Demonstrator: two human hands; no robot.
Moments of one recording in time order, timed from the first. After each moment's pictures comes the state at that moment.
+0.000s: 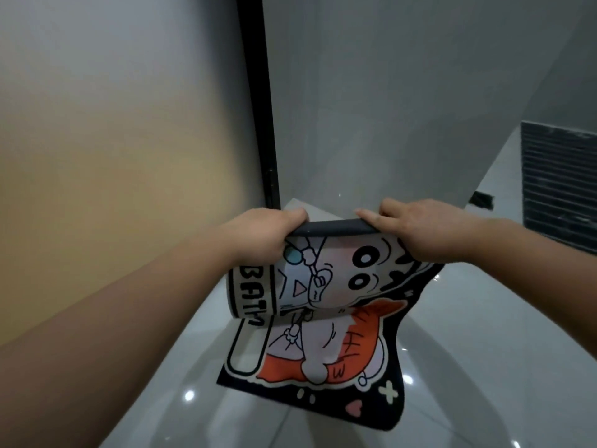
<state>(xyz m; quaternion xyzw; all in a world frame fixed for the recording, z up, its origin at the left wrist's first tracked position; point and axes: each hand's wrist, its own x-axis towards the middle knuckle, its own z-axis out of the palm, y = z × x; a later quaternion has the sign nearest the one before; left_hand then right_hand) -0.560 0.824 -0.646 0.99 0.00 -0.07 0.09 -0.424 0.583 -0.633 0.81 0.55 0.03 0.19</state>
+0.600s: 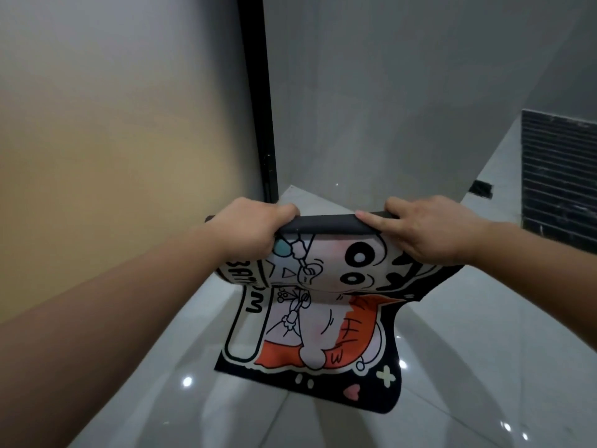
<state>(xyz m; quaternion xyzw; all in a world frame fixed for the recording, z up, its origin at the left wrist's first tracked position) -0.569 0.840 -0.669 1.00 -0.03 -0.02 -0.01 -0.427 0.569 -0.656 0.76 0.62 0.14 0.11</state>
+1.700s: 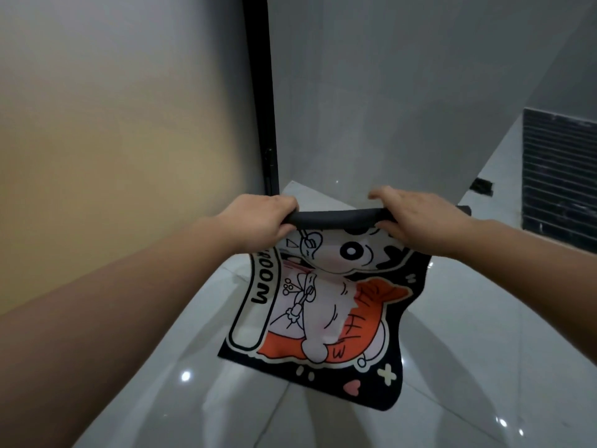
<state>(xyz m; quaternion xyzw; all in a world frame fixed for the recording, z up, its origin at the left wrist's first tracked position) -0.563 0.836 -0.679 1.00 -0.01 0.01 0.02 -0.443 0.585 -0.654 0.87 0.49 0.01 0.00</state>
